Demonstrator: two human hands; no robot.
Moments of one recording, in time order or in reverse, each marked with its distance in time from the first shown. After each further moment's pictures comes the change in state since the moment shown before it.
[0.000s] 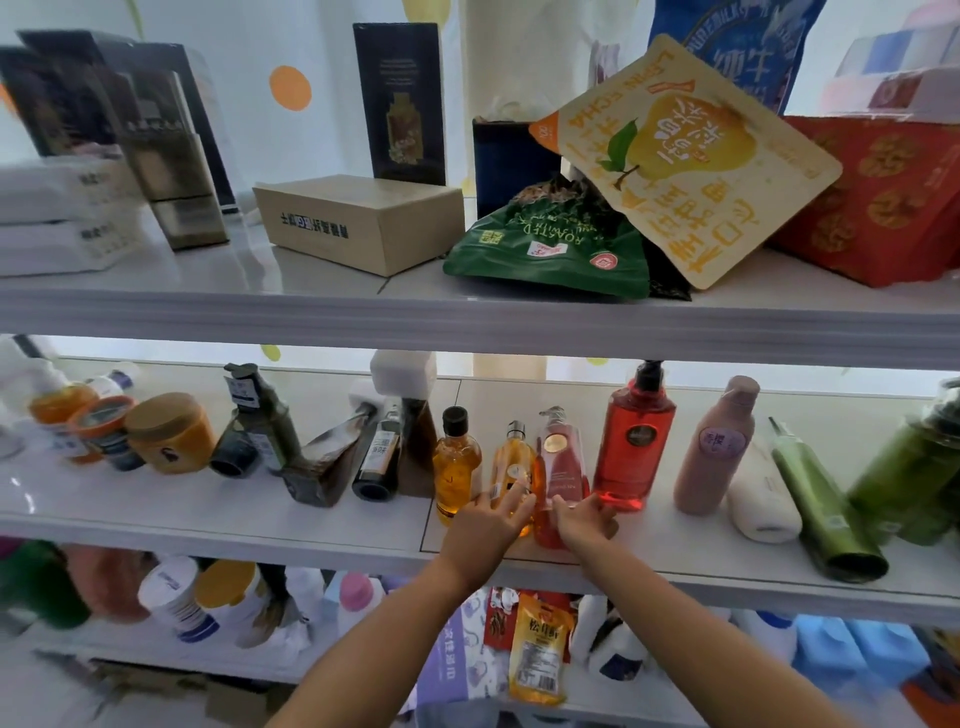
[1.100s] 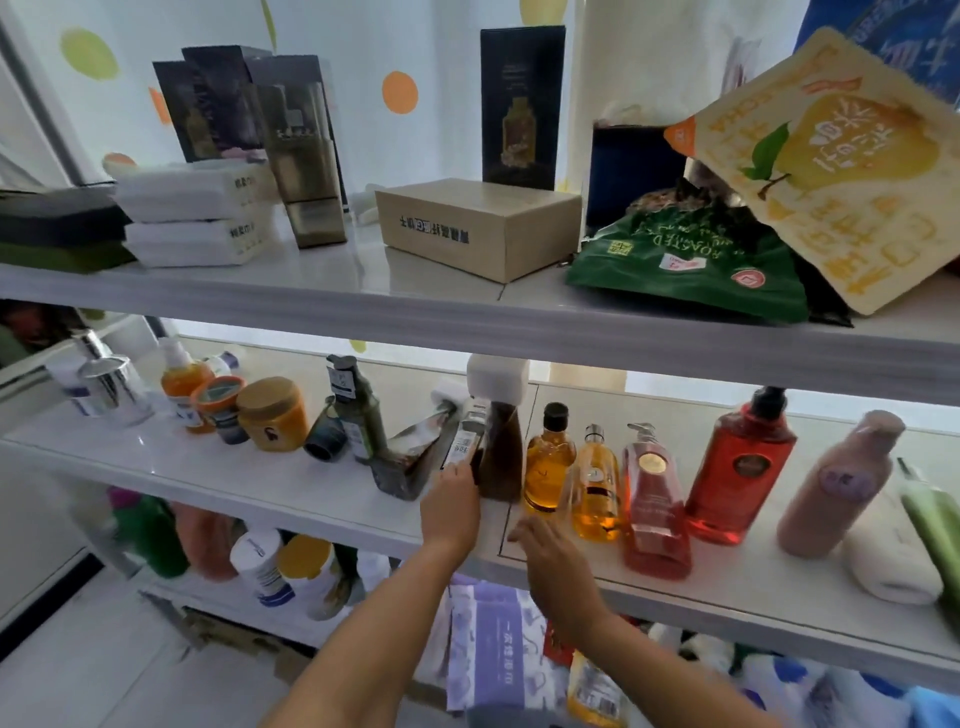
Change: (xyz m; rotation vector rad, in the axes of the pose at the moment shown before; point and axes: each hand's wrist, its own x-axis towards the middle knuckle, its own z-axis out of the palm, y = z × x) left_hand -0.040 -0.098 -0.026 -0.270 -0.069 -0.853; right_hand -0.065 -0.001 0.087 -0.464 0.010 -1.233
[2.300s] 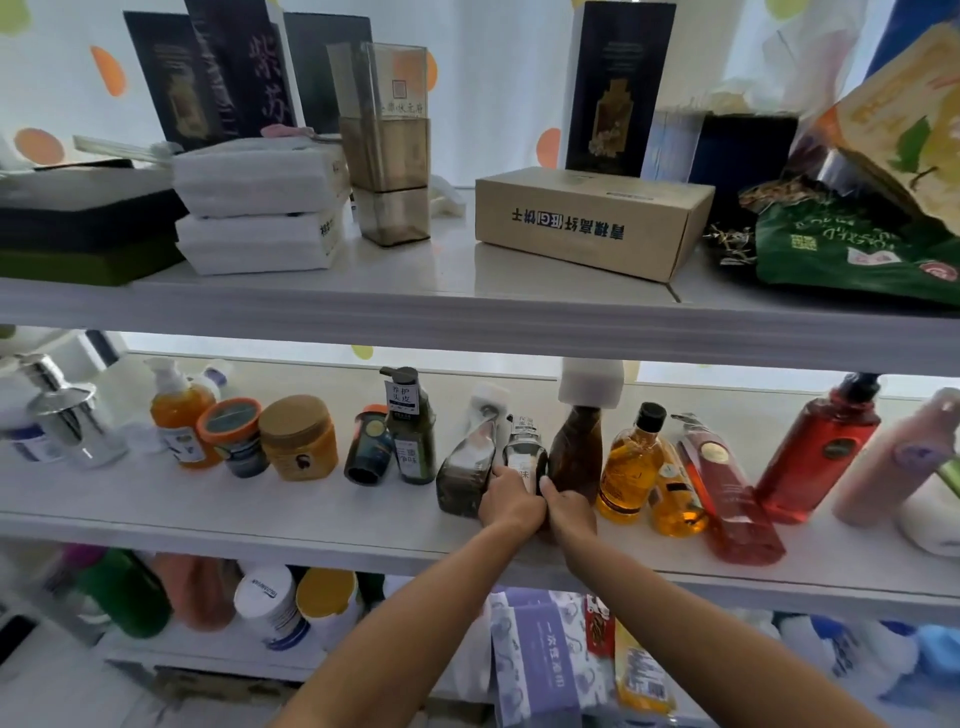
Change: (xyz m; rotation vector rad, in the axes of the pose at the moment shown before) left_hand 0.039 -0.045 -0.041 -0.274 -0.412 -0.178; right_hand 0.126 -0.085 0.039 0.704 0.038 1.188
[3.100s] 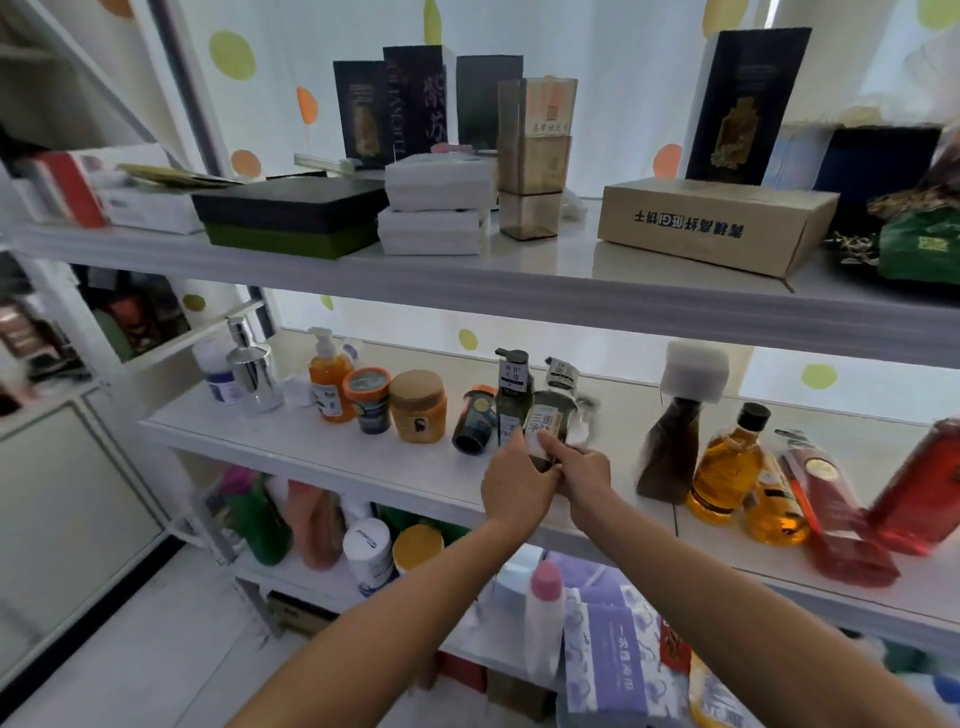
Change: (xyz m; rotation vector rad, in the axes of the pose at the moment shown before) left_hand -0.076 -0.068 -0.082 -0.190 0.389 0.168; right_hand -0.078 -0.049 0.059 0.584 -0.308 -0.106
